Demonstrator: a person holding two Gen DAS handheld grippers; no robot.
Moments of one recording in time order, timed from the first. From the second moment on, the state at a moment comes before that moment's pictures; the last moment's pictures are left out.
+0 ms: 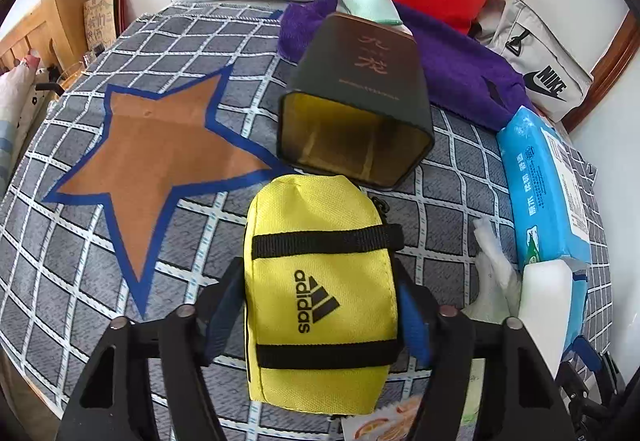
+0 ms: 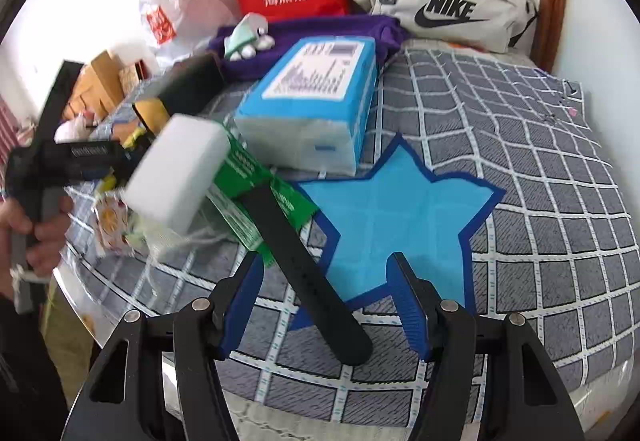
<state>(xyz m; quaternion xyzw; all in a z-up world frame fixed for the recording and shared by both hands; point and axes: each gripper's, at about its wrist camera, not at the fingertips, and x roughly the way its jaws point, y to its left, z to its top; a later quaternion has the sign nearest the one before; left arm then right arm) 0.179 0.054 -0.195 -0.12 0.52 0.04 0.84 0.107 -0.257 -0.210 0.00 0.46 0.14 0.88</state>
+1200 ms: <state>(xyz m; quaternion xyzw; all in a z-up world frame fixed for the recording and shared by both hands) 0.171 0.056 -0.198 -0.13 0.52 0.00 0.85 0.118 -0.212 -0.230 -0.06 0.44 0.18 0.87</state>
